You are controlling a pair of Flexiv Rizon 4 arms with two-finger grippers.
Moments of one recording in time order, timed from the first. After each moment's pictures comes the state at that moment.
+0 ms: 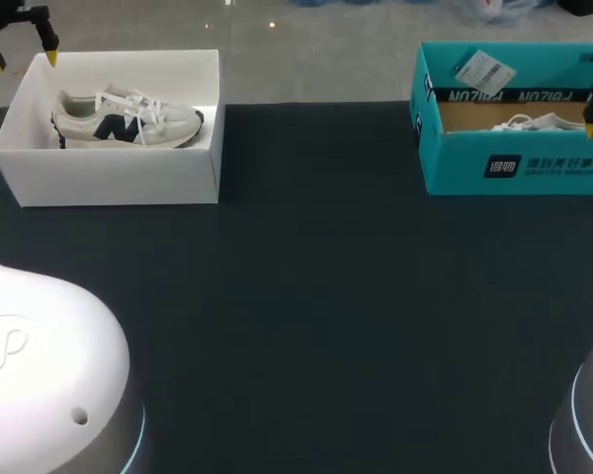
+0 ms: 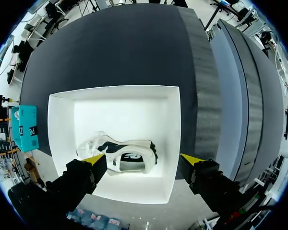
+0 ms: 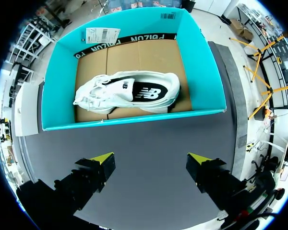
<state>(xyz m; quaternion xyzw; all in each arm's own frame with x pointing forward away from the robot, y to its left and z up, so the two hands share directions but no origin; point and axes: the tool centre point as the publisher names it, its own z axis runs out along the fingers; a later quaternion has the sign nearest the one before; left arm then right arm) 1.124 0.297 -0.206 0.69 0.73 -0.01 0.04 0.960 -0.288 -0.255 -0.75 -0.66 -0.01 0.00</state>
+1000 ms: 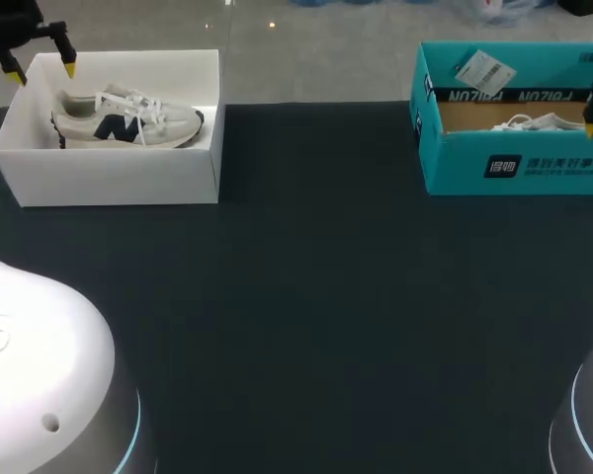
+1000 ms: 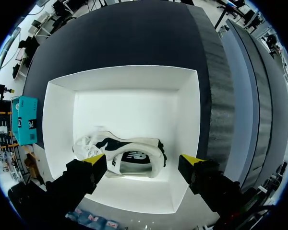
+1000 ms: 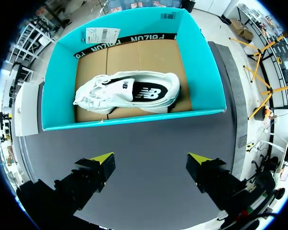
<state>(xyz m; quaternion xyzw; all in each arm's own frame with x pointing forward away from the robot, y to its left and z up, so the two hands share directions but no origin) 1.150 0.286 -0.251 0.67 0.74 -0.04 0.04 0.960 -0.288 -0.255 -0.75 -0.66 -0.01 0.00</state>
